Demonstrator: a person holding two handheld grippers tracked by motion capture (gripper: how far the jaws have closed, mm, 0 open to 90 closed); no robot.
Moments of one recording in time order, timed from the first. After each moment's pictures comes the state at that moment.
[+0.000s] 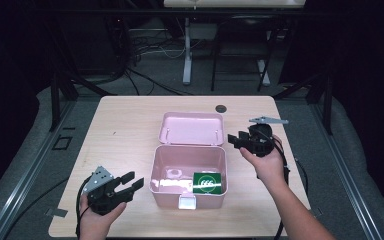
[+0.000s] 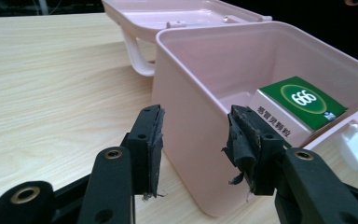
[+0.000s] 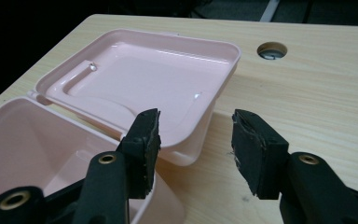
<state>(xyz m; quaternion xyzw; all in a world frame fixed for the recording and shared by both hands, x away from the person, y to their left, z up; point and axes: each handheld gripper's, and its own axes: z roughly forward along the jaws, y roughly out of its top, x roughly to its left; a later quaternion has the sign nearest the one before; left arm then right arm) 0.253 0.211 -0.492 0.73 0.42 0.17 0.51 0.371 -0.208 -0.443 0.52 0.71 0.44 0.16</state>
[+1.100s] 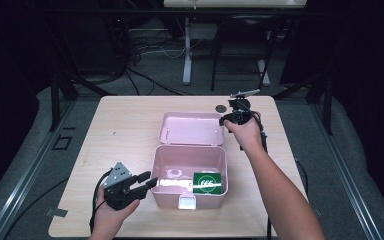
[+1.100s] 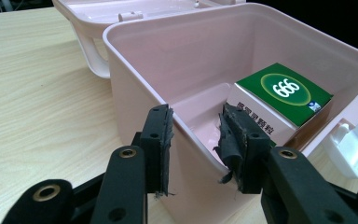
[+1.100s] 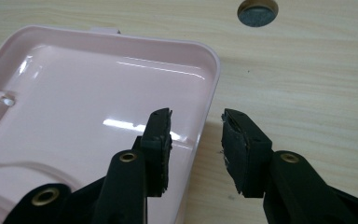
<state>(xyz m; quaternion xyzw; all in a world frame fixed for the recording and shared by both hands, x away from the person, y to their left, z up) 0.267 0.181 -0.497 0.77 0.38 0.15 0.50 0.480 -0.173 -0.451 0.63 0.71 0.31 0.10</state>
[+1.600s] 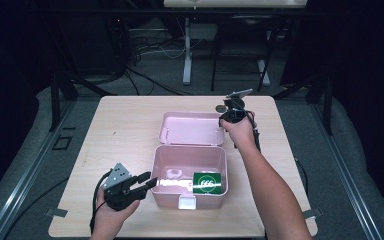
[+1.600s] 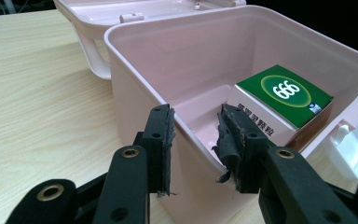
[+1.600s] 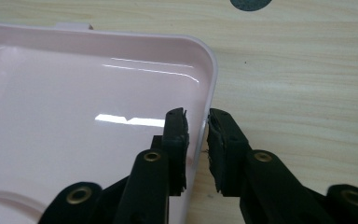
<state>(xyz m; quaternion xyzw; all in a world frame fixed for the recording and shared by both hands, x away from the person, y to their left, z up) 0.266 0.181 -0.498 0.76 0.38 0.15 0.50 0.498 -0.162 -0.466 0.66 0.70 0.27 0.09</state>
